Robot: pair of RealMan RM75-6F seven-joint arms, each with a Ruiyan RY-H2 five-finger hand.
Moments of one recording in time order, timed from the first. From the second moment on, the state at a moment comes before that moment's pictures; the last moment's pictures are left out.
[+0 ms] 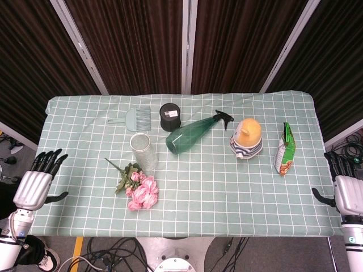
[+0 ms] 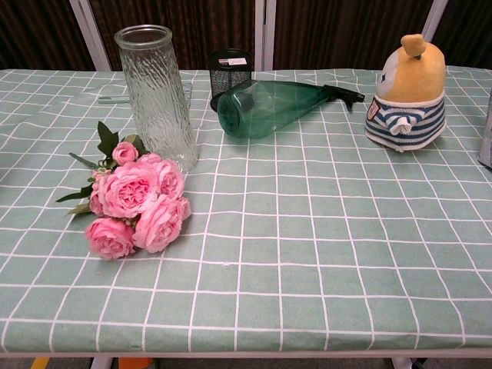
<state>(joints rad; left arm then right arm) -0.22 -1.13 -0.02 -1.61 1.53 1.38 0.07 0.13 -1.04 0.14 -1.69 -1.30 1.35 -0.02</state>
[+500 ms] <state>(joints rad) -0.29 -1.08 0.02 -1.76 1.67 1.30 0.04 0.15 -1.01 0.17 -1.75 -1.23 1.32 -0.03</state>
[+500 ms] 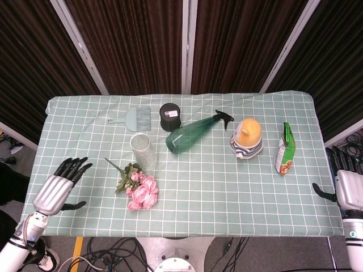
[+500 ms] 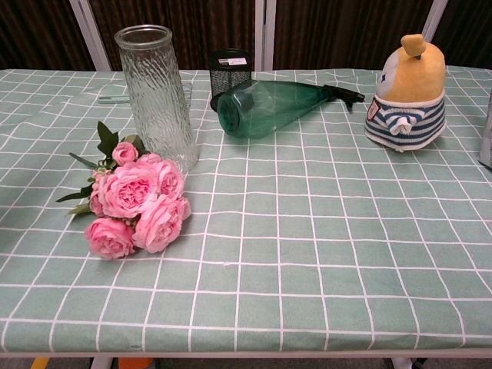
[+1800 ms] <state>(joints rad) -0.75 -1.30 -0.11 -1.94 1.25 0.78 0.40 0.18 -1.03 0.15 -1.68 -1.24 1.25 0.01</state>
